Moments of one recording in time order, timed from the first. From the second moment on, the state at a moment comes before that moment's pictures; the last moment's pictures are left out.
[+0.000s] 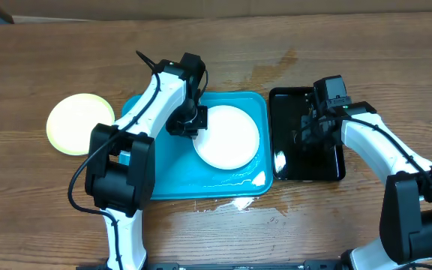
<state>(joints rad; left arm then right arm) -0.31 2.12 1.66 -1.22 0.12 -0.32 0.16 1.73 1.07 -0.61 -0.01 0.15</state>
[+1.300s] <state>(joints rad) -0.37 2.12 2.11 -1.47 0.17 -0.33 -0.06 1.68 1.23 -0.80 -0.04 0.24</state>
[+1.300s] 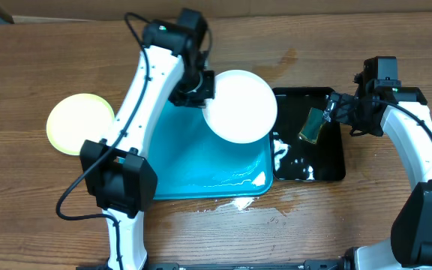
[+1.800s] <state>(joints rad) -0.54 2.12 2.12 -1.26 -0.07 -0.37 -0.06 1.68 1.23 -0.82 0.04 0.20</state>
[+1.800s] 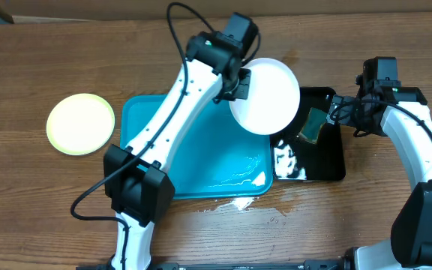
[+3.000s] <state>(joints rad) -0.92 2.12 2.12 -1.03 -0.96 -0.38 -0.19 1.68 1.23 -0.83 0.16 0.33</state>
